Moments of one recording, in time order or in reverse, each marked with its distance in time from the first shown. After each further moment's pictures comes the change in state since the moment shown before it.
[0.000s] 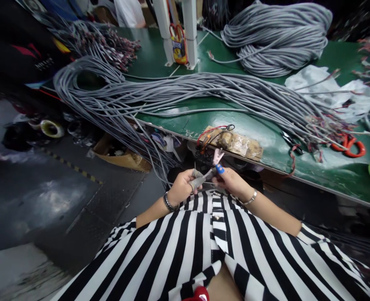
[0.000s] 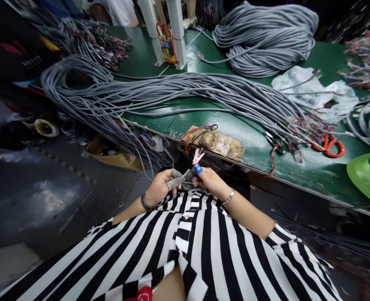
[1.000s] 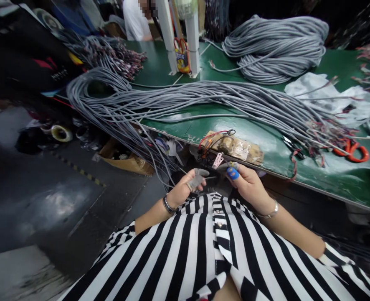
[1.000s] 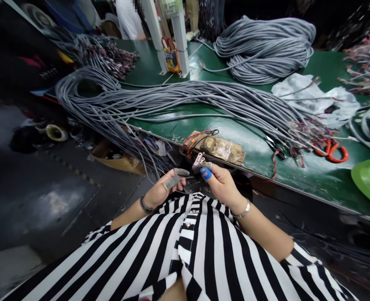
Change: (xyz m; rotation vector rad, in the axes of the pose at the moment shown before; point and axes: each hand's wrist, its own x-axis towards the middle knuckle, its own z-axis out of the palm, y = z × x) left_hand 0.002 0.004 -0.004 -0.079 -0.102 0.041; right_hand -0.036 -0.049 -0.003 -0.243 0.267 -0.340
